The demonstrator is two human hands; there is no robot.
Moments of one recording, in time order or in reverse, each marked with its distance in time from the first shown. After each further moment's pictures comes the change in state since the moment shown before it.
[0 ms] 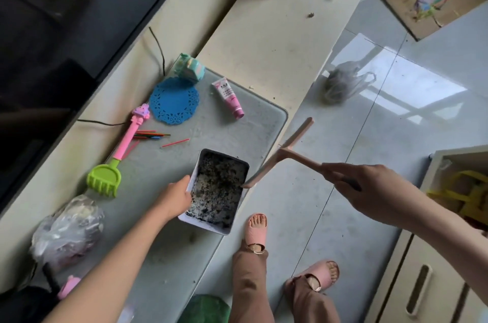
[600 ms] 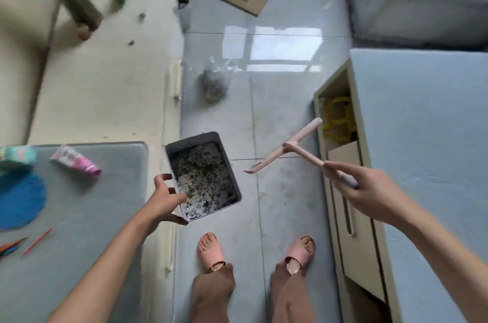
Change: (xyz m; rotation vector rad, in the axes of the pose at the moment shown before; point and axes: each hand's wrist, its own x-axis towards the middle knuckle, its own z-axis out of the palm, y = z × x) left_hand -0.032 0.272 0.022 -0.574 -0.250 0.050; right_hand -0.154 0.208 0.053 0.500 0.307 0.511
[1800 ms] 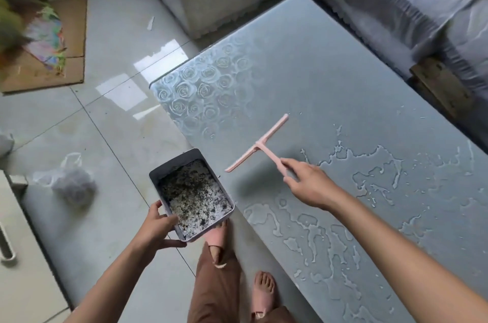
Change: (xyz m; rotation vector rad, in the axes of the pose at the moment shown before) left_hand 0.046 0.194 0.493 0.348 -0.244 0.025; right_hand 0.088 0.439 -0.080 0.410 0.144 0.337
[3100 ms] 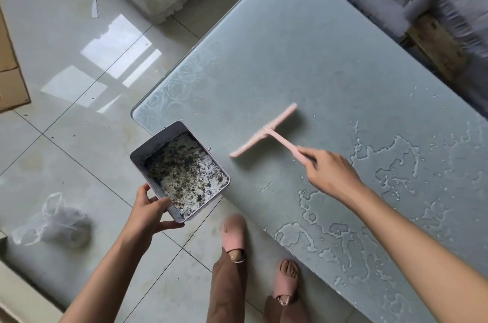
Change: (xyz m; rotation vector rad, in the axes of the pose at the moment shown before) left_hand 0.121 0.149 -0.051 0.059 -0.076 0.006; right_hand 0.097 -0.050 -0.027 -0.032 0.123 0.362
